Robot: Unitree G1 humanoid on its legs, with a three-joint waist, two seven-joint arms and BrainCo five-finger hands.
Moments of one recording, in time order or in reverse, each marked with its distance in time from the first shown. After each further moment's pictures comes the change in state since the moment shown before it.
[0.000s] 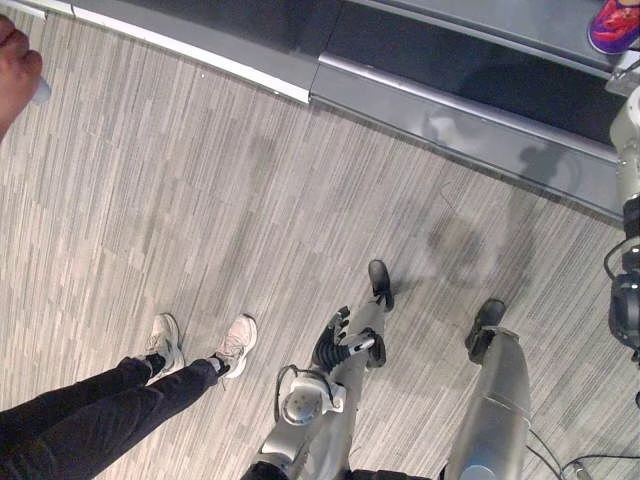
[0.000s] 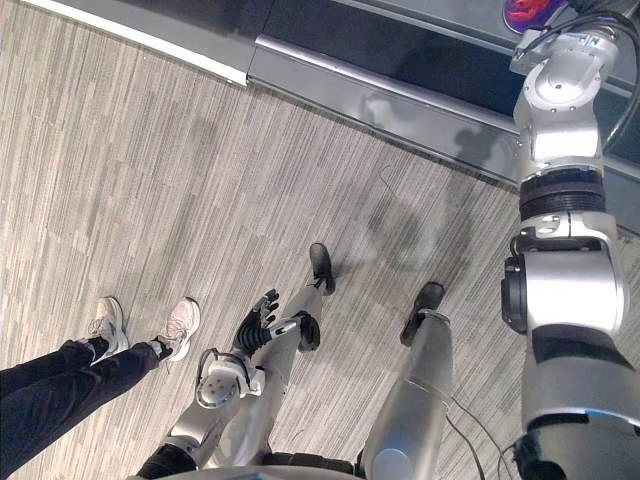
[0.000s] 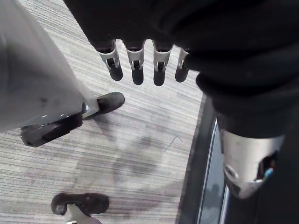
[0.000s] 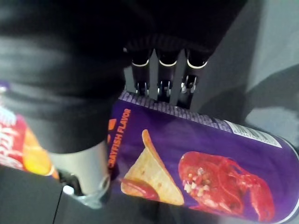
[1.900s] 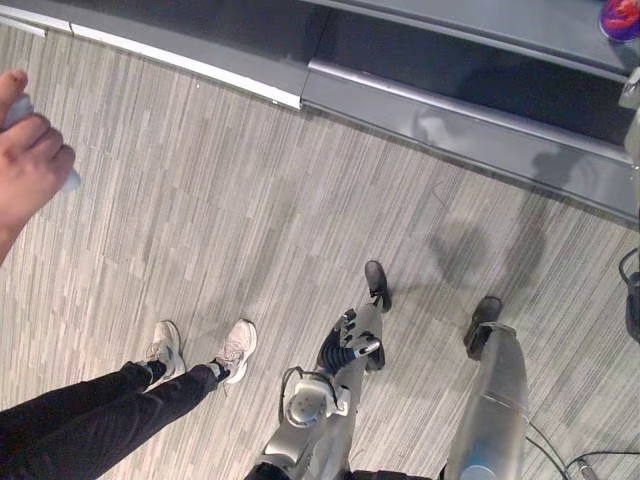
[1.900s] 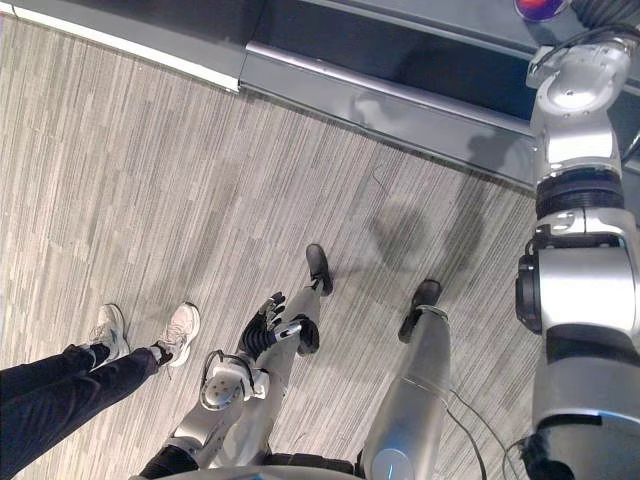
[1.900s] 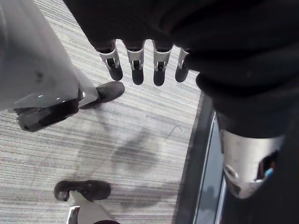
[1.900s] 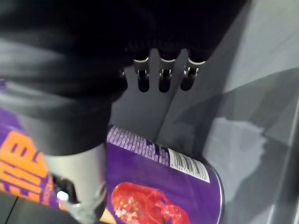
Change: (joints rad) left arm -0.002 0.001 -0.040 0.013 -0.037 -0.004 -0.005; right arm 0.007 -0.057 0.070 0.120 -0.019 0.029 -0.017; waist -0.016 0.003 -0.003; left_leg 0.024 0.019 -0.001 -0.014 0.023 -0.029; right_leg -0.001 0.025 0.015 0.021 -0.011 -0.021
